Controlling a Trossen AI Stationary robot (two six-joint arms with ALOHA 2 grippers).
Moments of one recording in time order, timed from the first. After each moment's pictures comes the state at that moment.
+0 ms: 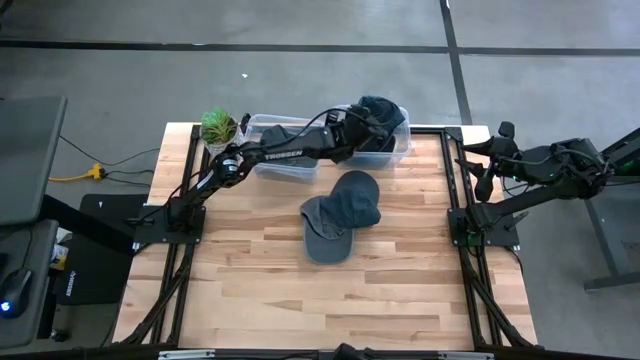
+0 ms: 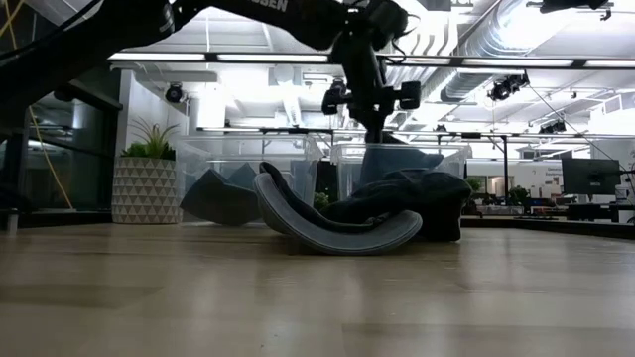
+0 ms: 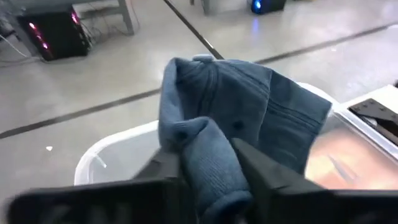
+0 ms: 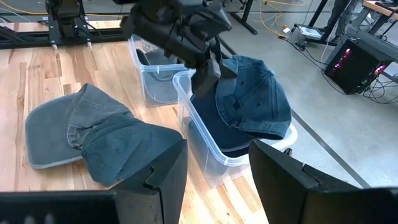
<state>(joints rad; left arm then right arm) 0.27 2.35 2.26 -0.46 -0.82 -0.45 0.24 0.53 1.20 -1.26 0.70 0.25</state>
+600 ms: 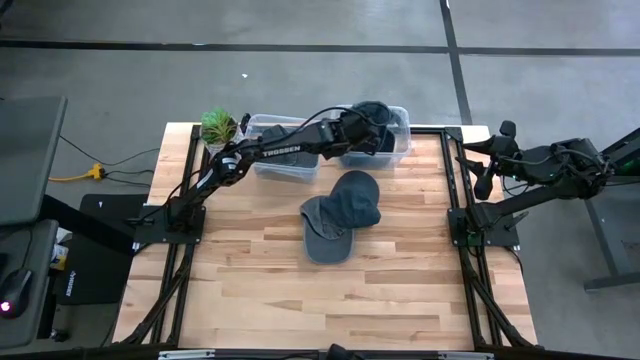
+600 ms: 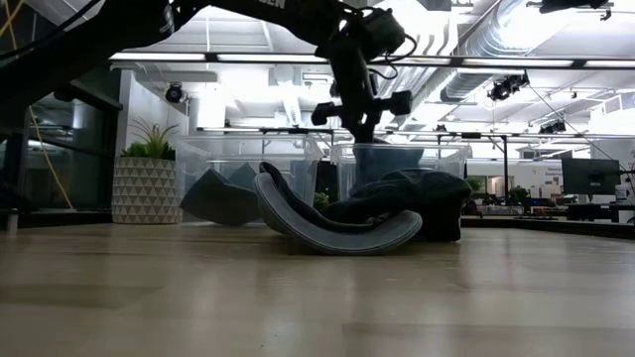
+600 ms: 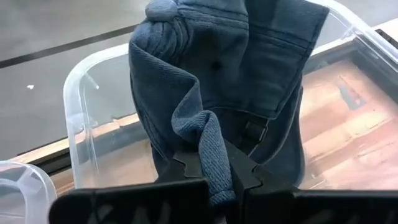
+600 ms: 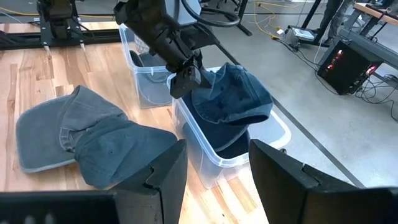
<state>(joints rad) 0.29 2.34 2.31 -0.79 -0.60 -0.66 0.24 0.53 1.20 -1.26 0.73 0.25</state>
